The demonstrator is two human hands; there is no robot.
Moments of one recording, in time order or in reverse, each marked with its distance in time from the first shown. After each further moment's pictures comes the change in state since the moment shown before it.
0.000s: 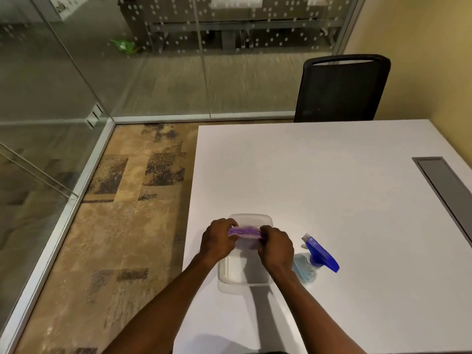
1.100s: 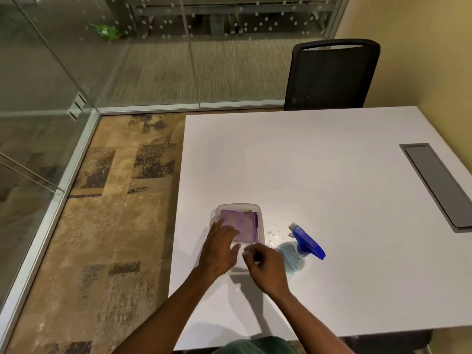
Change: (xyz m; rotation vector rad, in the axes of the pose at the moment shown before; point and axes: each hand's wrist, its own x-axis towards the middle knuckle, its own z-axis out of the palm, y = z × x) left_hand -0.042 0.010 0.040 0.123 -0.045 0.201; right_hand -0.061 0.031 0.010 0.454 -0.026 -0.074
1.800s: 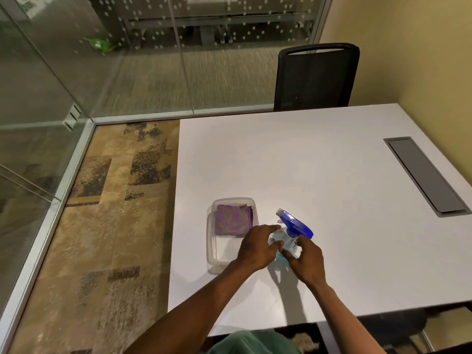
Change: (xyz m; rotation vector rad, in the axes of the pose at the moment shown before) left_hand -0.010 0.106 0.022 -0.323 -0.110 -0.030; right_hand -0.011 0.090 -0.068 -0.179 0.216 0.074
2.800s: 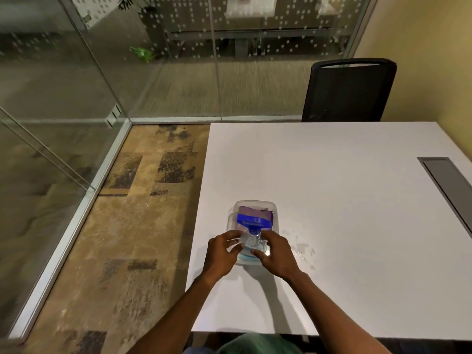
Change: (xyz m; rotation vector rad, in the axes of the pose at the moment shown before) left_hand -0.057 -0.091 -0.065 -0.436 0.314 -0.258; right_hand 0.002 -0.089 0.057 0.044 -0.352 -0.331
